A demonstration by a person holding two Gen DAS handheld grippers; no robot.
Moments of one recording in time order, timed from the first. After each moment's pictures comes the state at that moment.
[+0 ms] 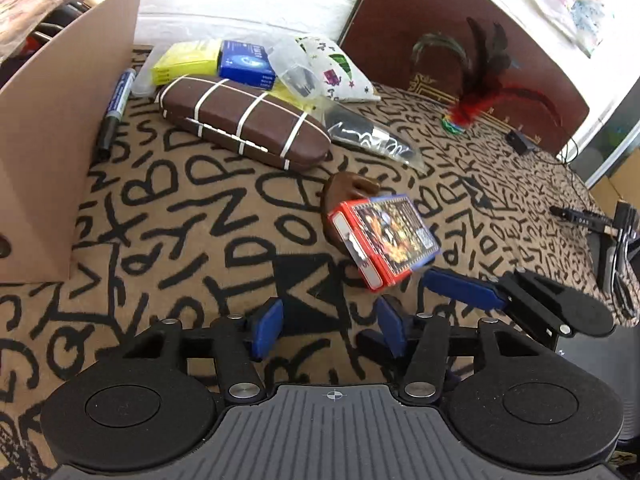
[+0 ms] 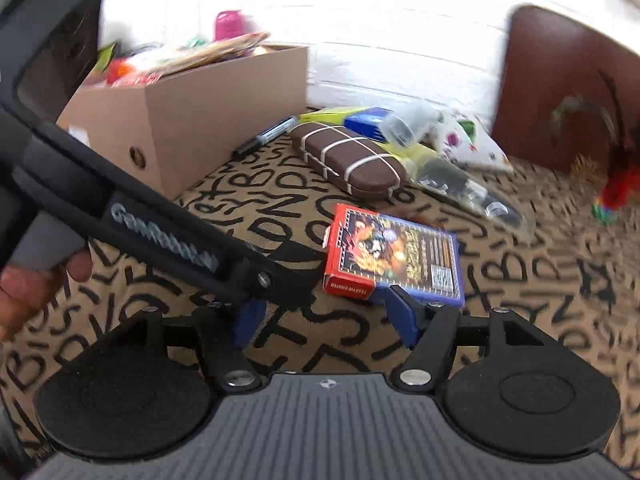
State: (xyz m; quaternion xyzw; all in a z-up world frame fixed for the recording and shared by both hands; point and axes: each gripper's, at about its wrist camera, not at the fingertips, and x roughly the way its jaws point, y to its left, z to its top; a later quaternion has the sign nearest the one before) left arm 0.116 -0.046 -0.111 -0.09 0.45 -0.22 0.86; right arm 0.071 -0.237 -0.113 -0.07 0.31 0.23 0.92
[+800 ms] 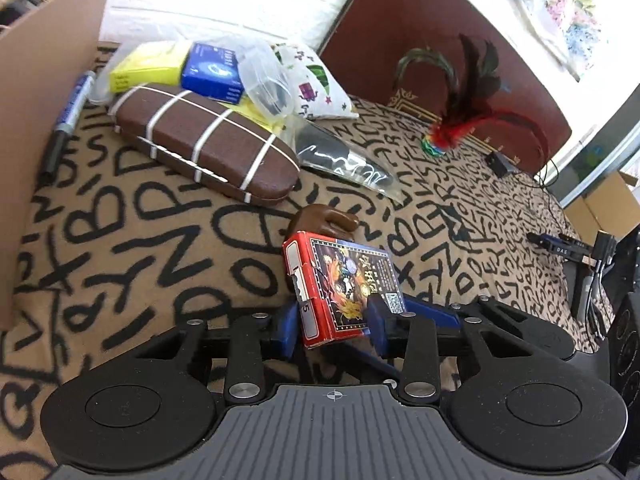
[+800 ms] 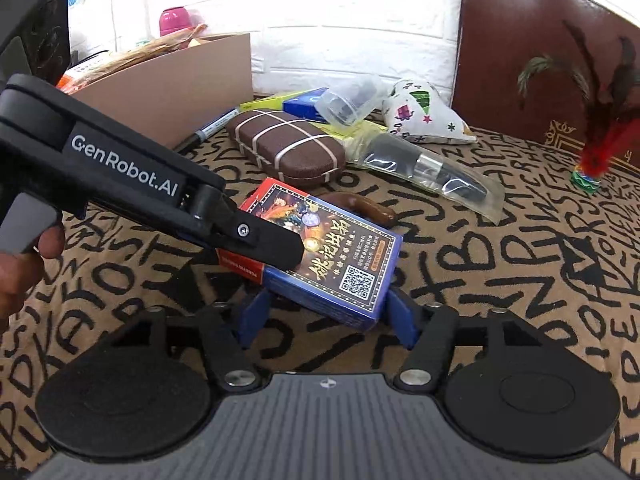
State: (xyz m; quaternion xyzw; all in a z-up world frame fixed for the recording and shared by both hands) left arm 0.143 -0.059 -0.110 -0.14 0.44 -0.25 0.85; right arm 0.101 -0.250 -0.125 -0.06 0.33 0.20 0.92
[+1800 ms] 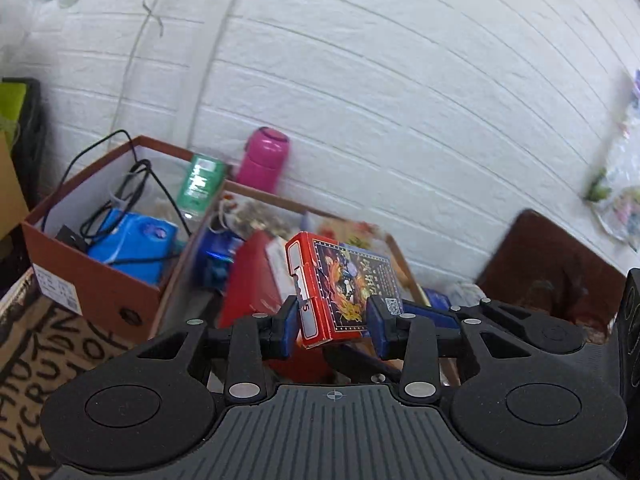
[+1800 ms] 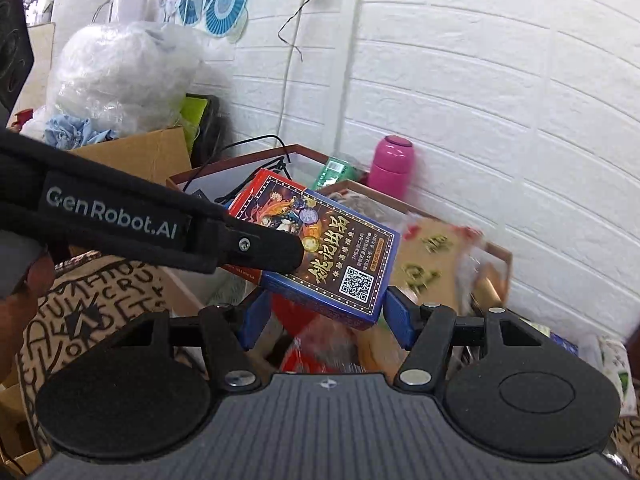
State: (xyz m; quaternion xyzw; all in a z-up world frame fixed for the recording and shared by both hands) left arm 0.121 0.243 0.035 -0.17 0.26 -0.07 0.95; right arm 0.122 0.050 0.020 -0.14 0.22 0.34 0.90
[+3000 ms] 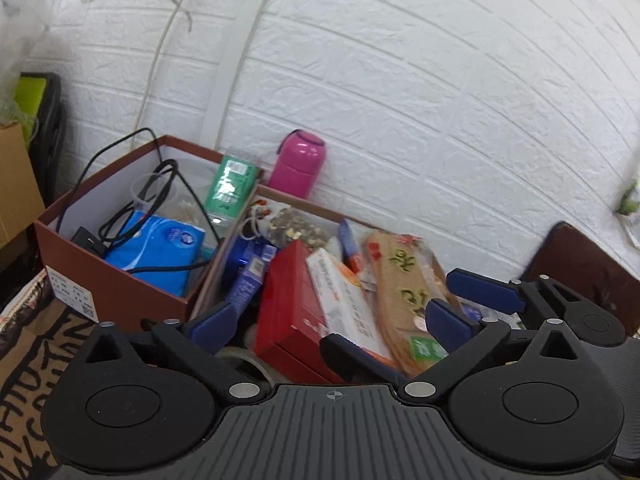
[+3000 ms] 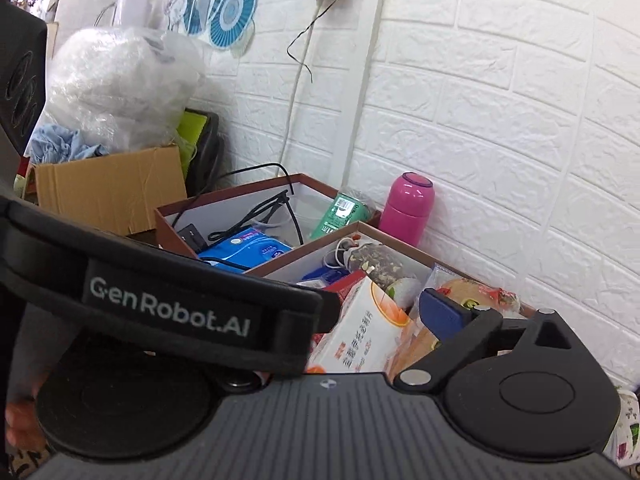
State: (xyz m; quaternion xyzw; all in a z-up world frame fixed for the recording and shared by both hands) left arm 0.123 0.248 0.021 -0.16 0.25 -0.05 0.95; right arm 0.126 0.074 0.028 -0.14 0.17 0.33 0.92
